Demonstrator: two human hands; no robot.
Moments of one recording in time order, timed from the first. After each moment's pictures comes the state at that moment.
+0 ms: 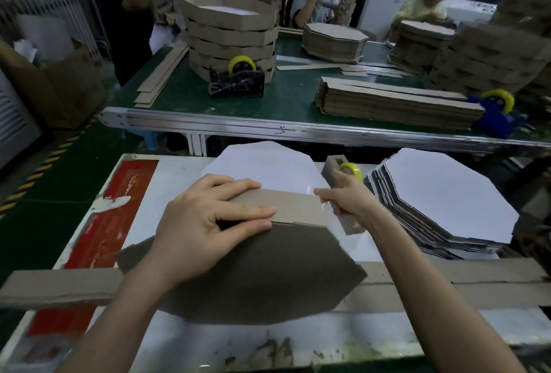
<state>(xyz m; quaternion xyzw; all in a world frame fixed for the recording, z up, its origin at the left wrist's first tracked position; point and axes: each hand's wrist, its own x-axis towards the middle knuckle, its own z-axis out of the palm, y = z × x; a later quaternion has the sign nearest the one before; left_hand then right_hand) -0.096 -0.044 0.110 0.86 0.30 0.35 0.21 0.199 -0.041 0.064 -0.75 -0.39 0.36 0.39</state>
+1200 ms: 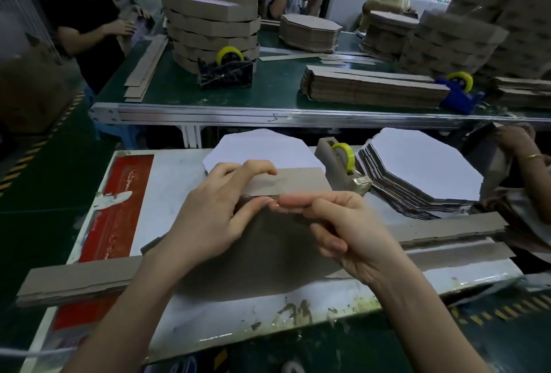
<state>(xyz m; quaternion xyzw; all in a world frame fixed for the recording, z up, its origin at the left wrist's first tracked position) -0.142 -0.043 0.092 0.89 0.25 0.32 0.22 0.021 -0.162 0.133 -0.51 -0.32 0.55 0.57</state>
